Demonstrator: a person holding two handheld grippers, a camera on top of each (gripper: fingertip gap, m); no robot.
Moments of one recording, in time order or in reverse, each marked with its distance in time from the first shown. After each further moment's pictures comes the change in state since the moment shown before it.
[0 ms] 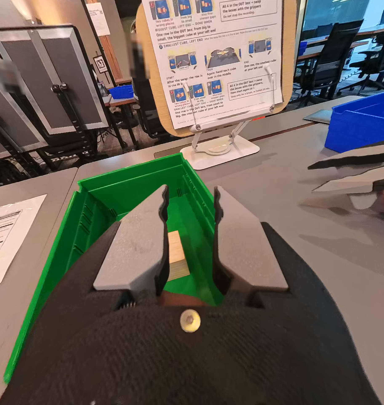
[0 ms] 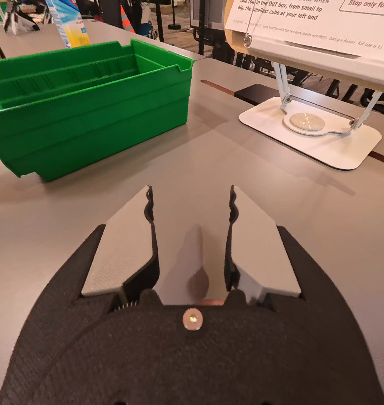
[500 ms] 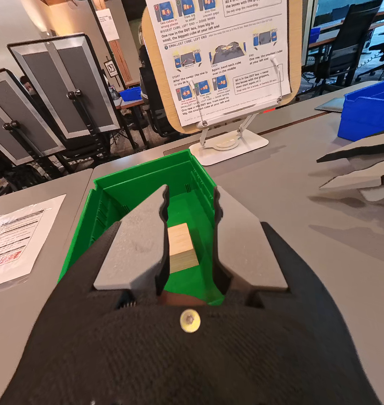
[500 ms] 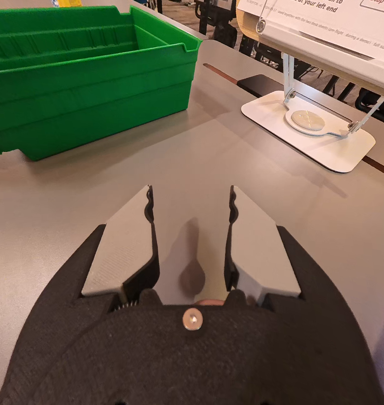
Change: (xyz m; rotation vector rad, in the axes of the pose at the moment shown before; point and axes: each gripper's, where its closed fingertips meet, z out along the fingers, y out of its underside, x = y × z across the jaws) left arm -0.004 0.004 -0.012 -0.015 -0.045 0.060; right arm -0.002 0.008 0.003 -0.068 0.019 -0.092
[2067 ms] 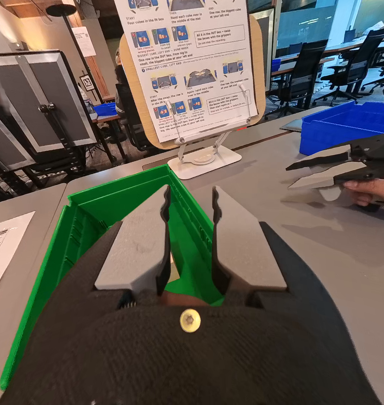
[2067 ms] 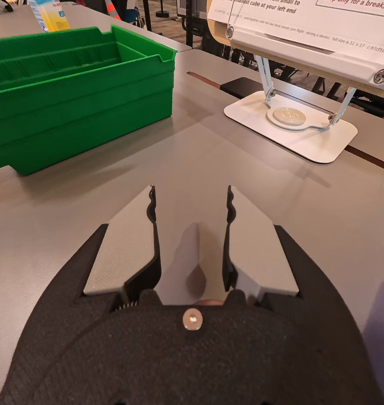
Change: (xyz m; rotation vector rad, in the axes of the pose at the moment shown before) left arm 0.021 -0.018 -0.004 0.076 0.111 -0.038; right arm 0.022 -0.001 -0.008 0.035 0.030 0.073
